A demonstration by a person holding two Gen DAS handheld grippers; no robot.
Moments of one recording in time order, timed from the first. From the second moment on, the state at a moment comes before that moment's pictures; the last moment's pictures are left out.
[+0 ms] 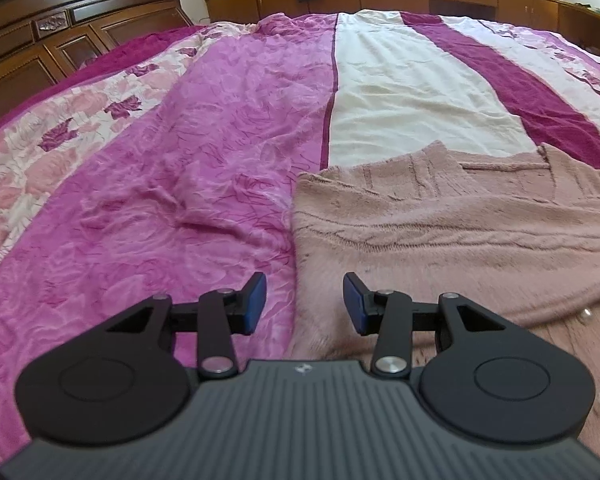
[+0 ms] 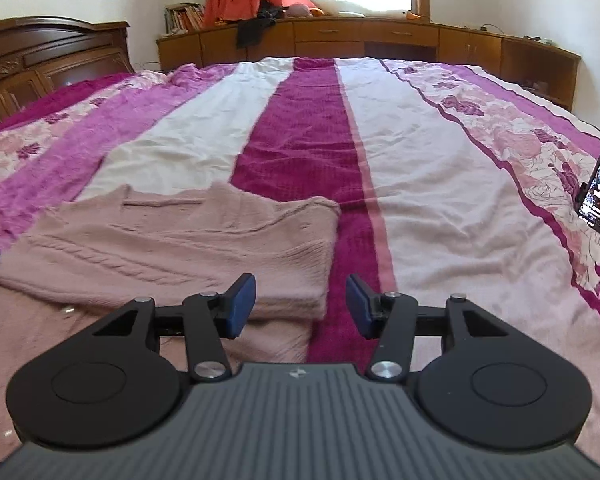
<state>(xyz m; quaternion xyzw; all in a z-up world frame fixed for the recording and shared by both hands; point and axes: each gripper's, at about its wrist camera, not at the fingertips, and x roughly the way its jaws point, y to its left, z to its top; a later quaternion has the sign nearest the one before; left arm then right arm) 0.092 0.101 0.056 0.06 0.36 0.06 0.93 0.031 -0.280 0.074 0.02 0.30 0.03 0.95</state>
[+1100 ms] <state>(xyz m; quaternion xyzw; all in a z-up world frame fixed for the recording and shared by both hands) -0.028 0.130 0.051 0.01 0.45 0.01 0.89 -0.095 -0.248 0.049 0.06 0.42 0.03 0.91</state>
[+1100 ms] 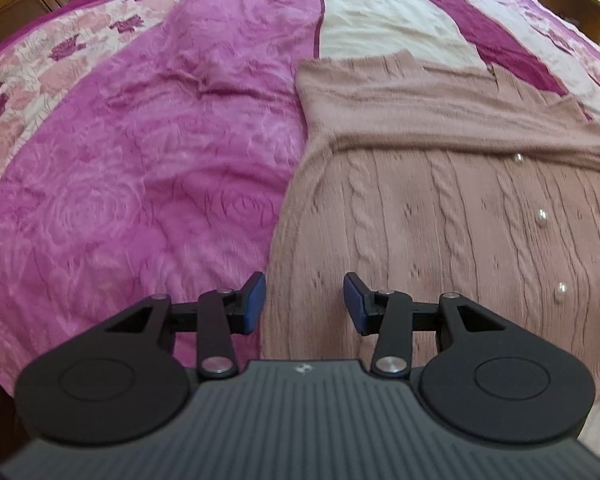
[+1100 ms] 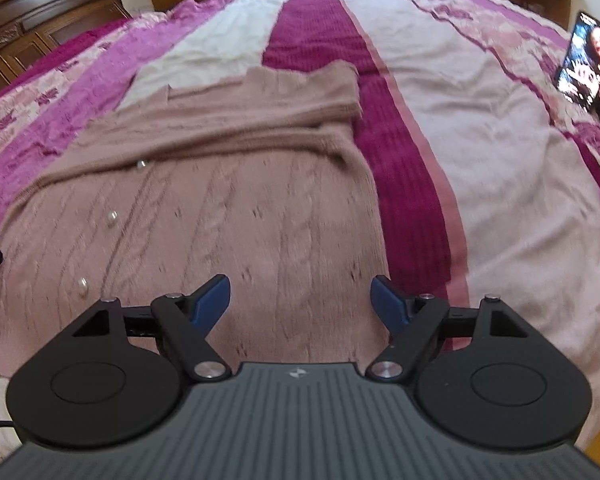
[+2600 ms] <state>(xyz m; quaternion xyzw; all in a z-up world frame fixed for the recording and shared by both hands) -0.045 0.143 0.006 -0.08 0.53 -0.11 0.84 -0.093 -0.275 0.016 0.23 0.48 0.16 0.83</state>
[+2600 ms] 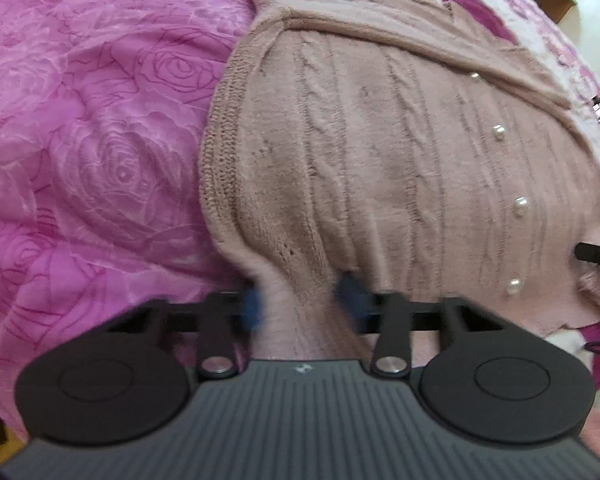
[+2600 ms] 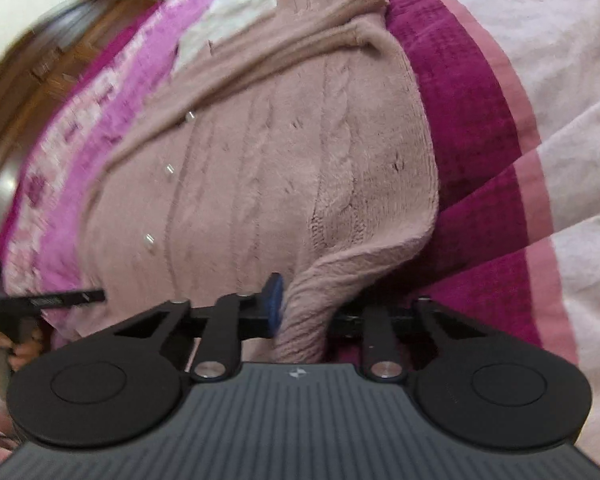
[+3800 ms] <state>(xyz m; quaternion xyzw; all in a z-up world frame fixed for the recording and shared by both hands) 0.047 0.174 0.127 -0.26 0.33 -0.08 0.90 0.002 -0.310 0.110 0.34 0.21 0.19 0.90</state>
